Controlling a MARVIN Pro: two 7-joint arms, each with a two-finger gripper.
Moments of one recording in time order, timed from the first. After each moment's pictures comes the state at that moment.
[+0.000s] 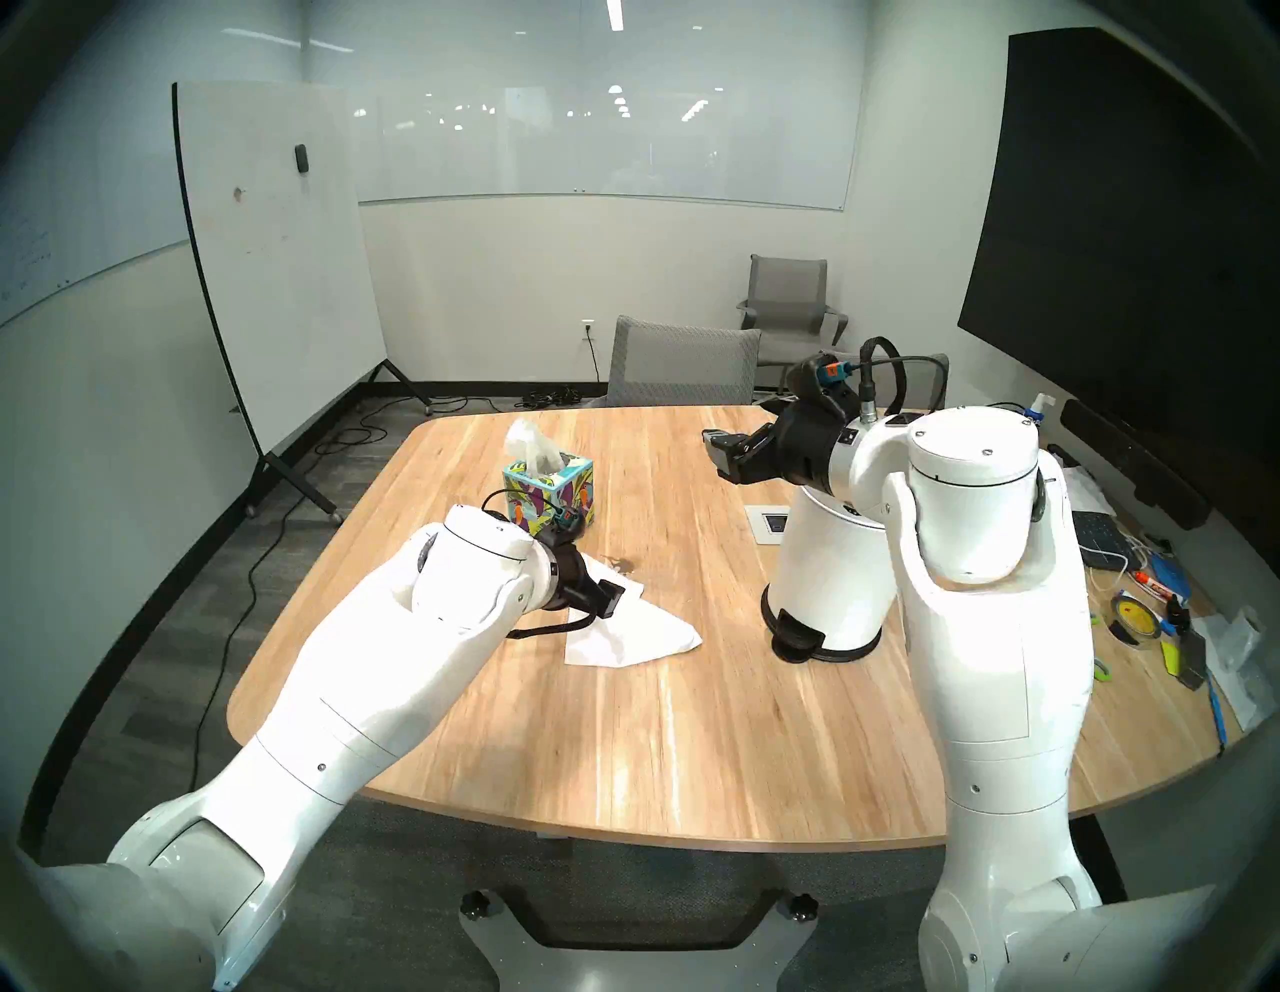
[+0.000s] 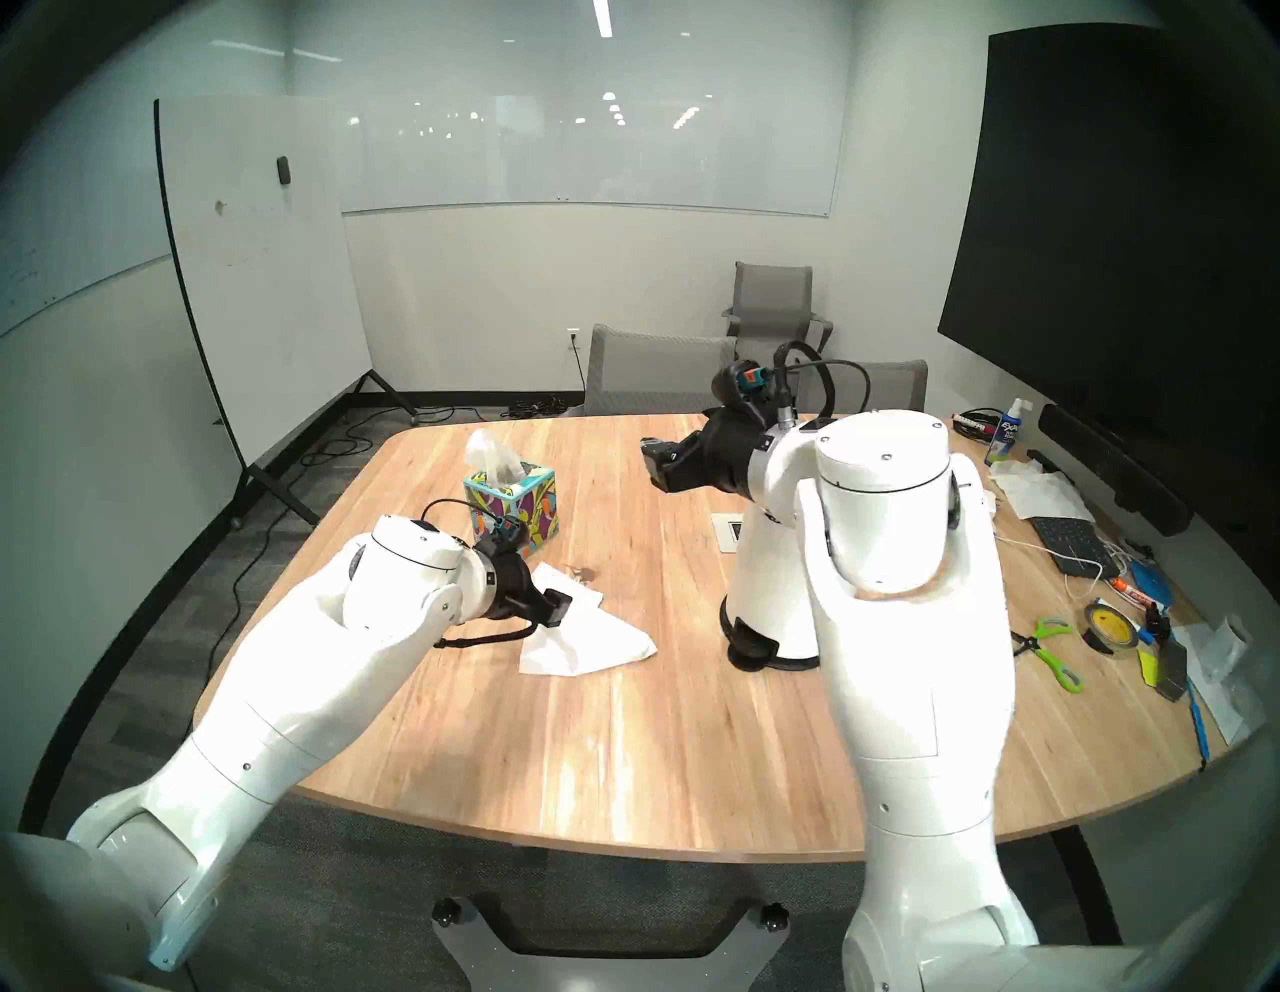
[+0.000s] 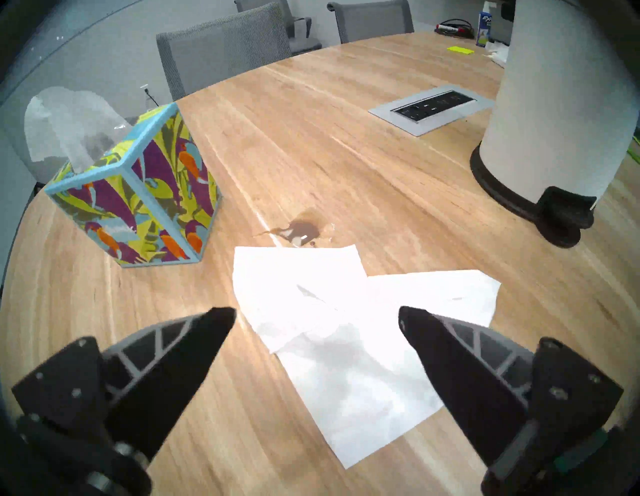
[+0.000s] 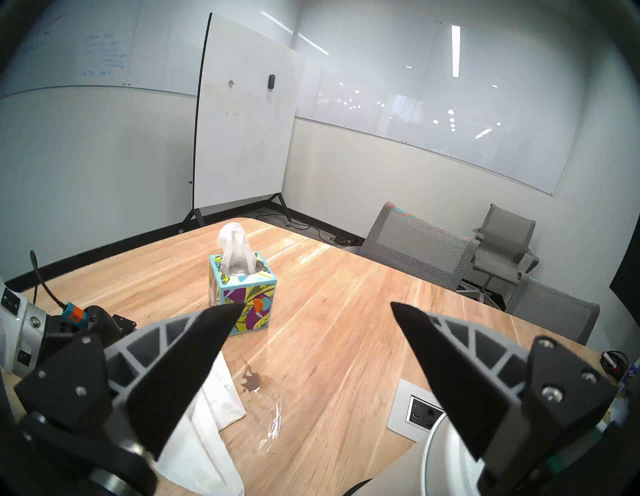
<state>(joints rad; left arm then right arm) 1.18 -1.14 -1.06 -1.67 -0.42 0.96 -0.03 -1.23 -1.43 1.48 -2.07 -0.26 0.91 0.64</state>
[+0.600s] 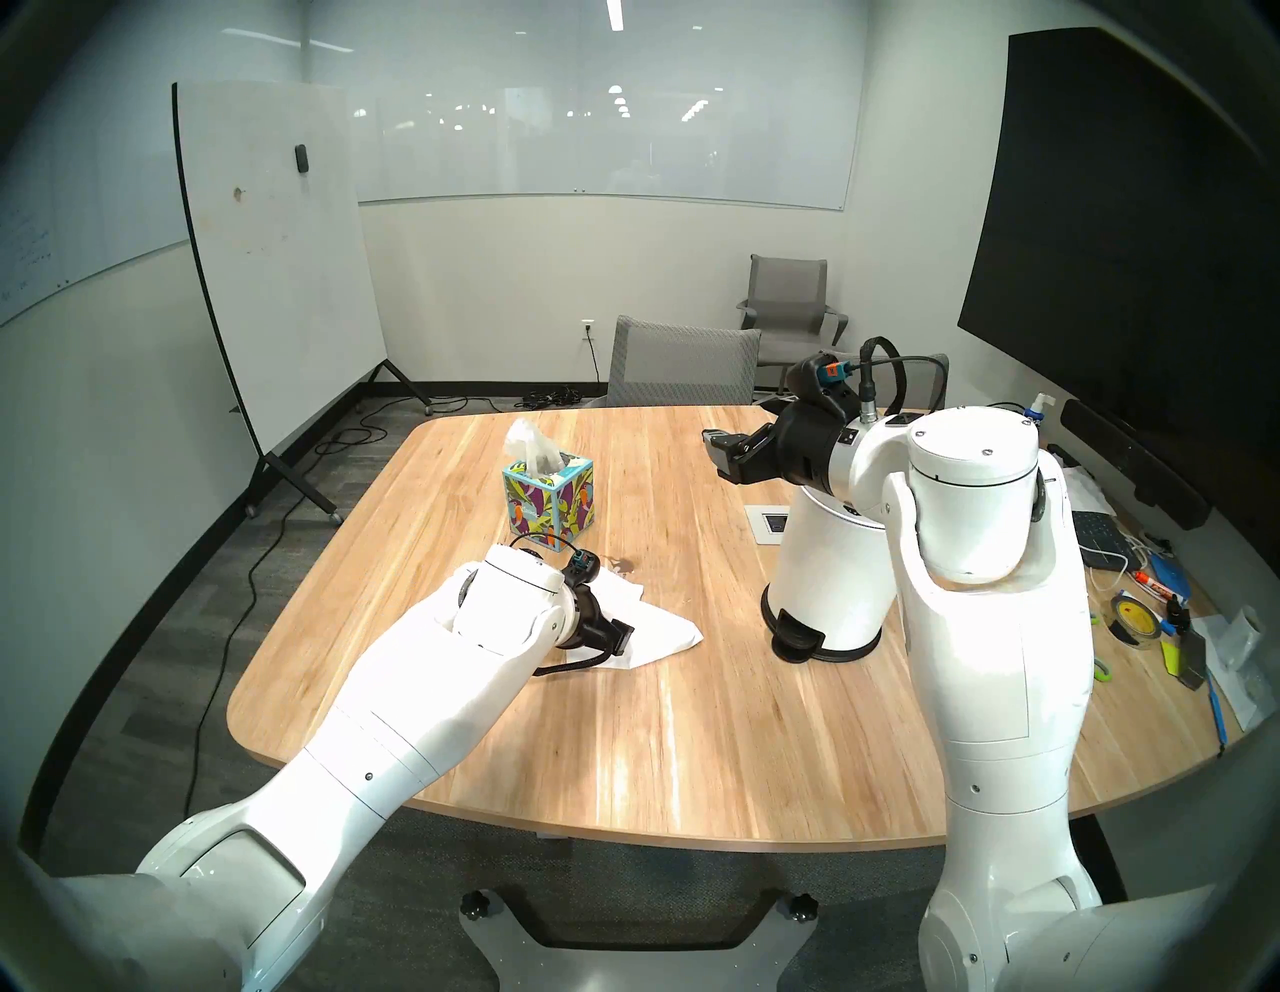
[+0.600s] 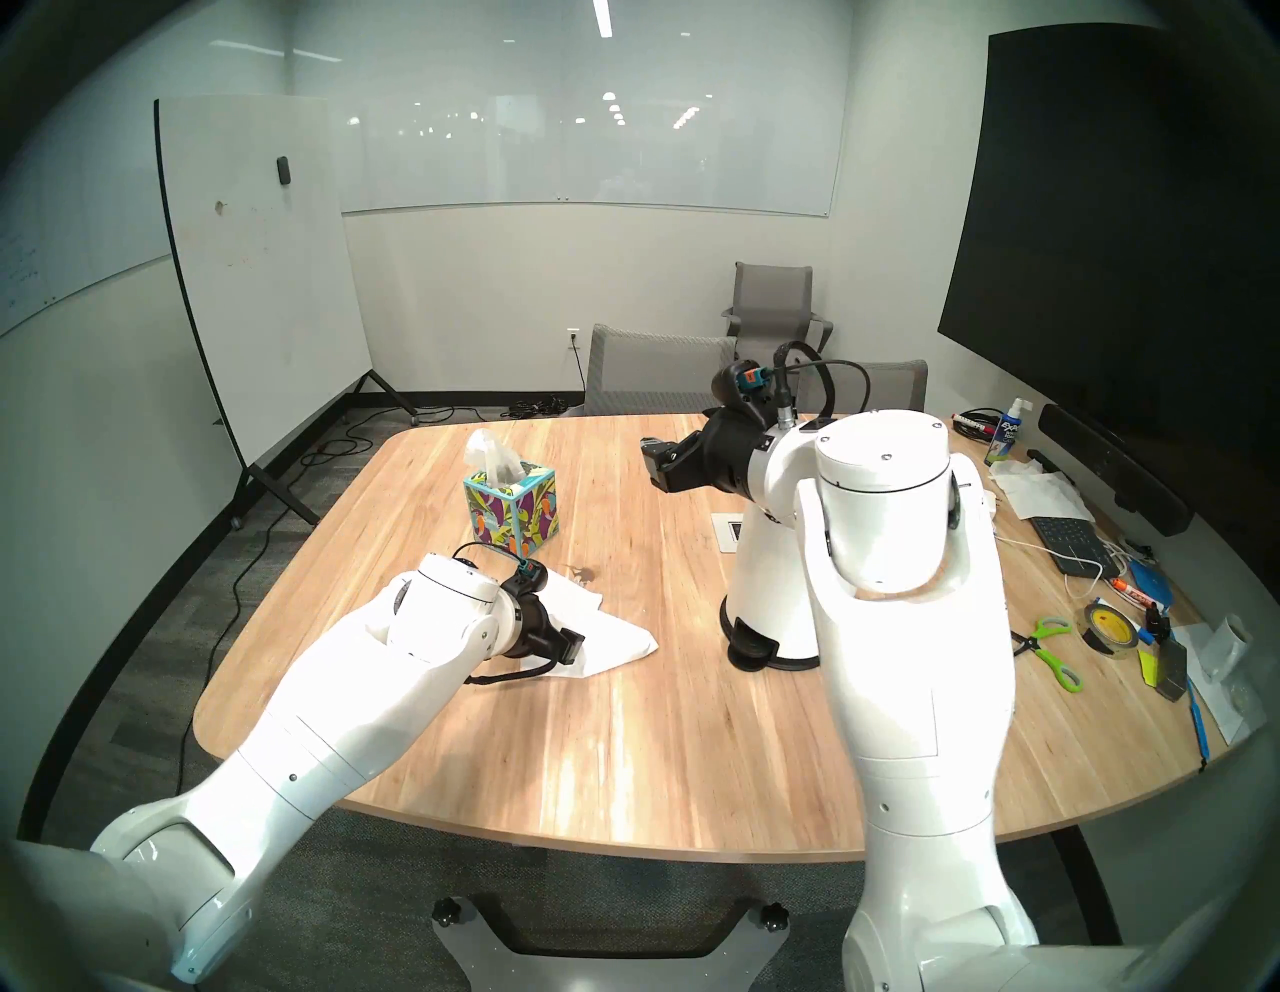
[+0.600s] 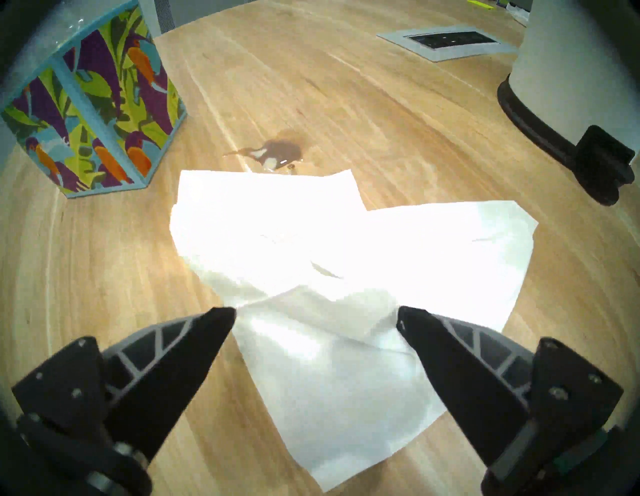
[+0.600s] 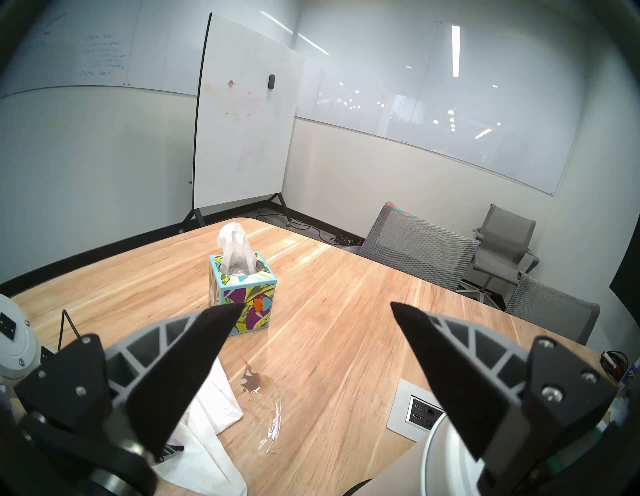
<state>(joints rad) 1.15 -1.23 -1.00 -1.47 -0.44 0.96 0.03 -1.23 -1.43 1.48 -2.07 -0.26 0.91 0.64</state>
